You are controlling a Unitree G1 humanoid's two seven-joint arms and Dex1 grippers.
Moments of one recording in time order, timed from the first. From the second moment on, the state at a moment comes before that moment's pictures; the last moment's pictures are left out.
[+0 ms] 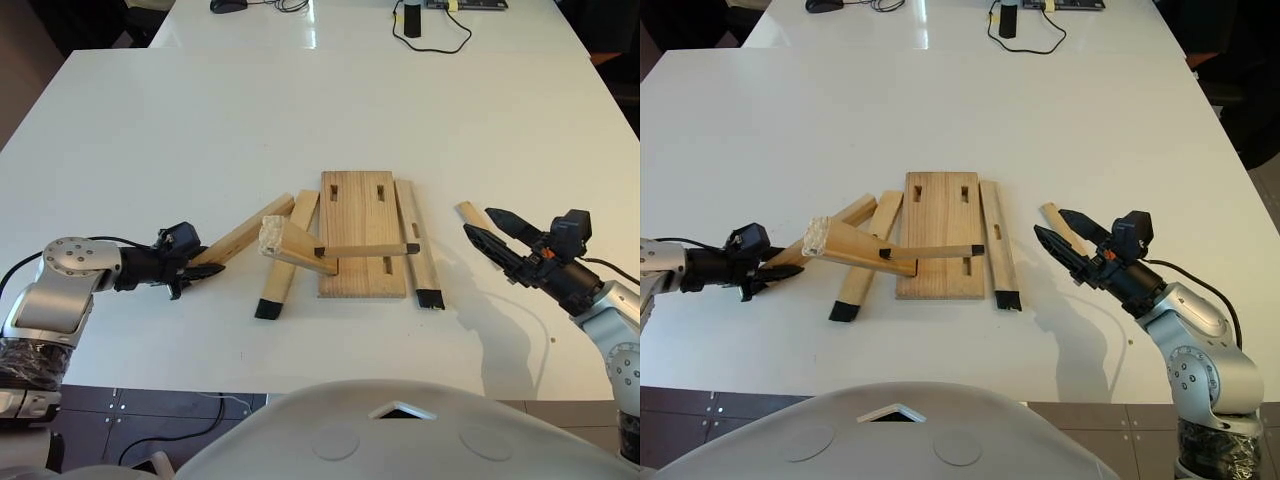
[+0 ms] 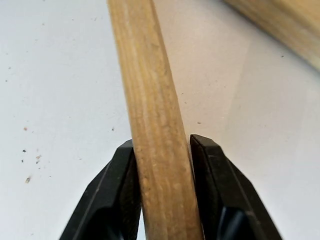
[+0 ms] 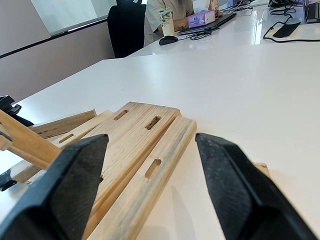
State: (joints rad) left arm 0.06 0.98 -0.02 0.05 -0.21 0.28 -1.13; right arm 0.38 -0.55 -0.32 -0.45 0.74 0.47 0.75
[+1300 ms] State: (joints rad) left arm -0.70 0.32 -0.10 0.08 -0.01 -0.36 -0.49; right arm -0.42 -0.55 -0.19 -0.46 0.96 0.66 0.49
